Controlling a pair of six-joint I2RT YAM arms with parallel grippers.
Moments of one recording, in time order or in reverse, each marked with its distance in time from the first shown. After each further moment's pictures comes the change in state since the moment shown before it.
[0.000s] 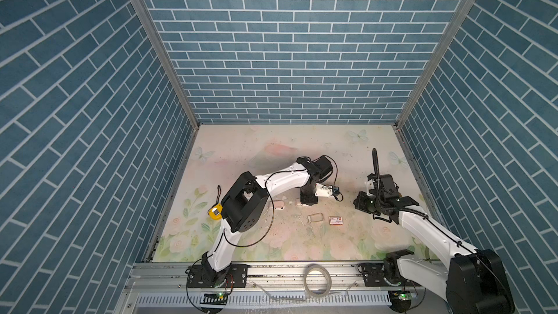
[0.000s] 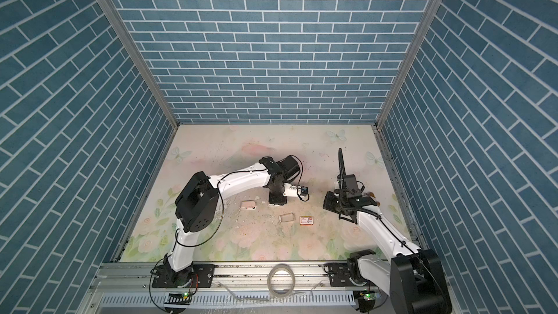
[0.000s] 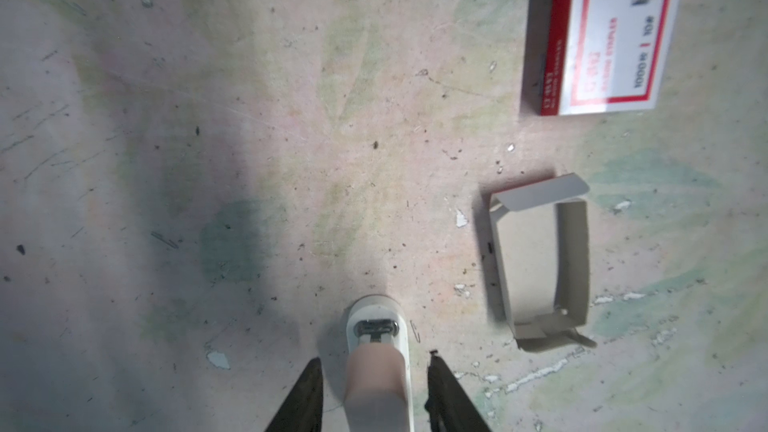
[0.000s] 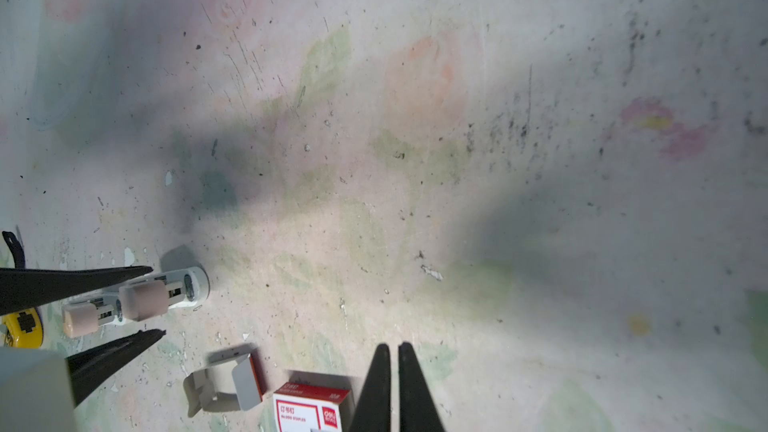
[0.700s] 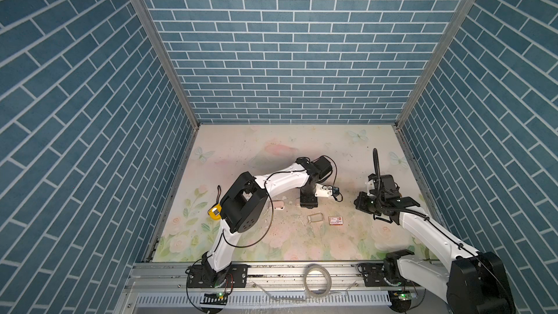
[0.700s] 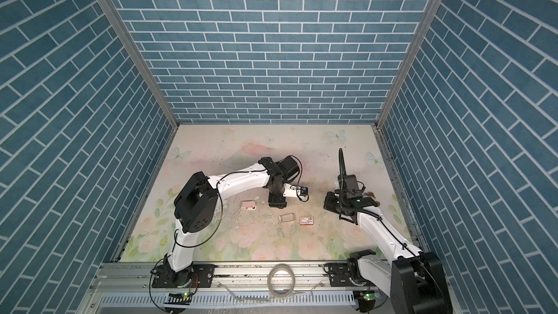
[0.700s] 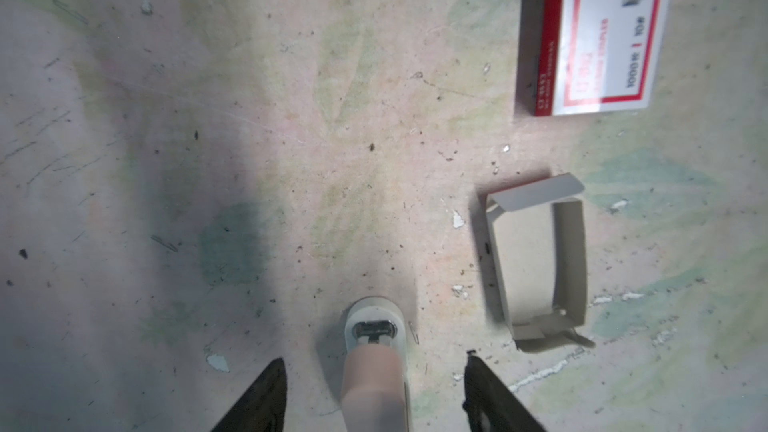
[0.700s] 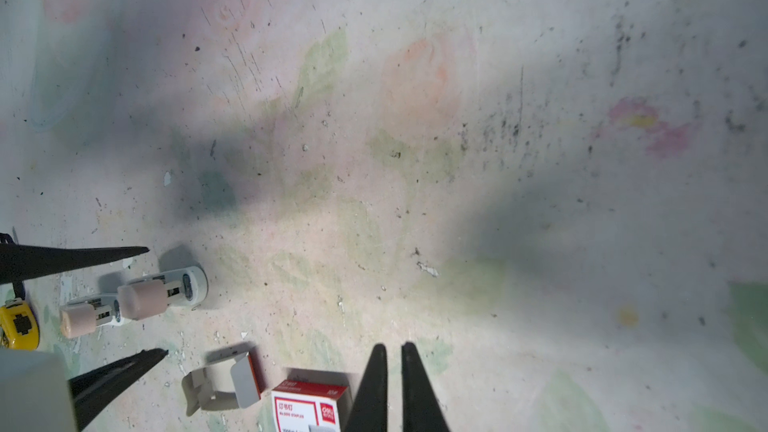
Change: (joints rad) left arm 0.000 -0.018 -0.025 0.020 0.008 0.010; right arm 0.000 -0.016 0.000 -0.013 0.012 0.000
